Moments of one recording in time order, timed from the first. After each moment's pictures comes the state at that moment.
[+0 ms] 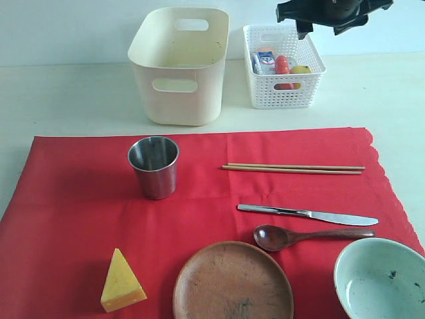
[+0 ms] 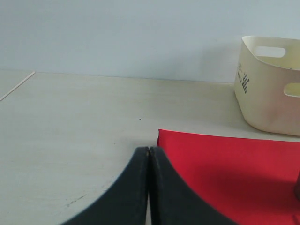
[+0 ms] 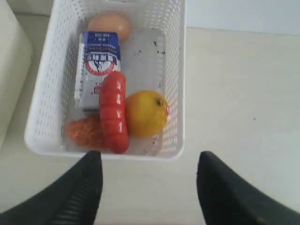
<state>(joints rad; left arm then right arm) -0.01 0.00 0.00 0.16 0.26 -0.19 0.27 2.01 -1.72 -0.27 0.79 0.35</state>
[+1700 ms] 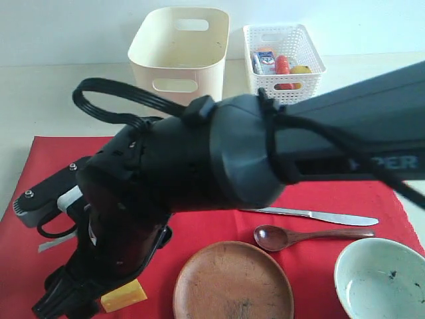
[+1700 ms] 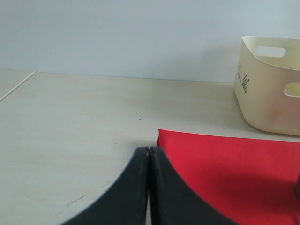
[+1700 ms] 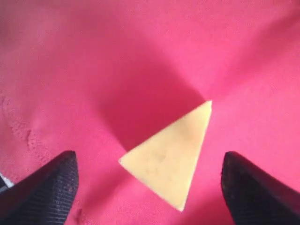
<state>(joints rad) -0.01 0.00 0.00 0.16 0.26 -0.19 1.16 1.96 -1.29 0.08 0.65 0.24</state>
